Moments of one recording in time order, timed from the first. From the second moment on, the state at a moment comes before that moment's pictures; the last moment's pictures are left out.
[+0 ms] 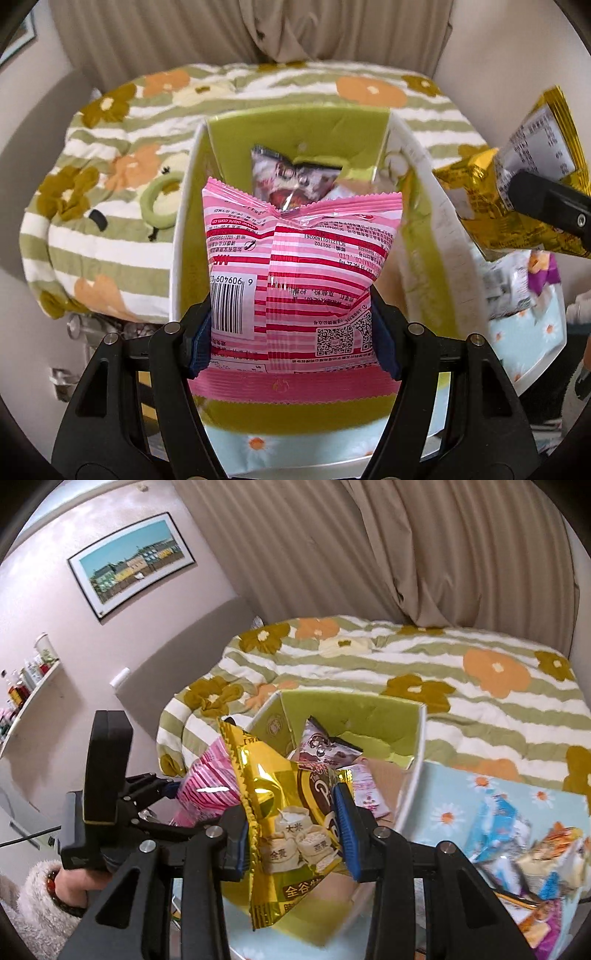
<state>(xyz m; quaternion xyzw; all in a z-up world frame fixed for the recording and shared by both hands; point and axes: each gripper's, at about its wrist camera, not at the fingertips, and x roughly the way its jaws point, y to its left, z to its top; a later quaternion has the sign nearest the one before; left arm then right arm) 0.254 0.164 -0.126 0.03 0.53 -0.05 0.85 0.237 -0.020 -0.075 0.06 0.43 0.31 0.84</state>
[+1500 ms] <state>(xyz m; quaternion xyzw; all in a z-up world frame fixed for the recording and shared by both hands) 0.201 0.217 -0.144 -0.01 0.54 -0.01 0.84 0.230 0.029 -0.138 -0.02 0.49 0.29 0.82</state>
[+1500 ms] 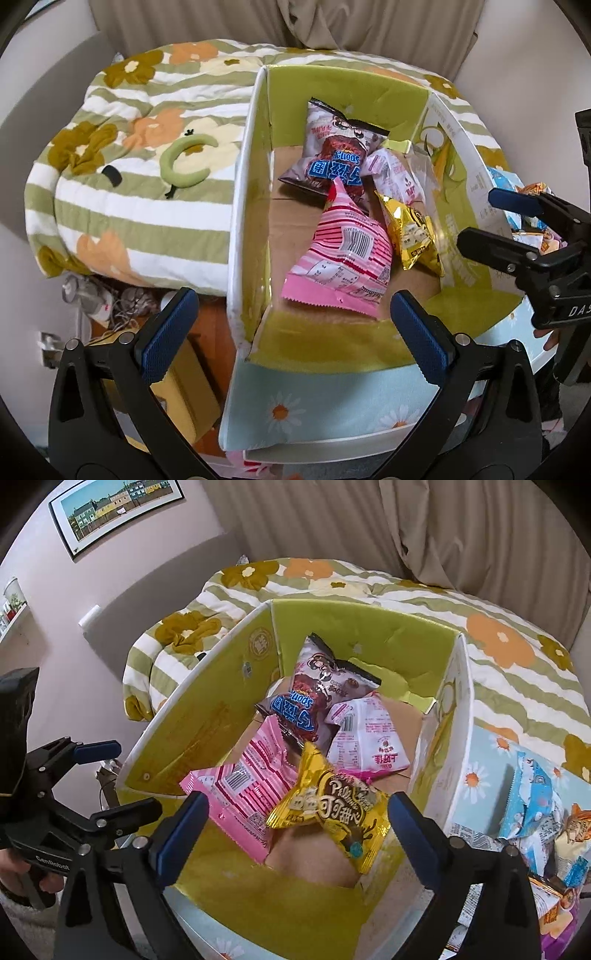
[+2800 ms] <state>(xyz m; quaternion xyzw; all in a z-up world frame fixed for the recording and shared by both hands) 0.161 -0.034 -0.063 -0.02 0.46 -0.11 0.88 0.123 -0.238 -0.035 0.02 0.43 0.12 0.89</state>
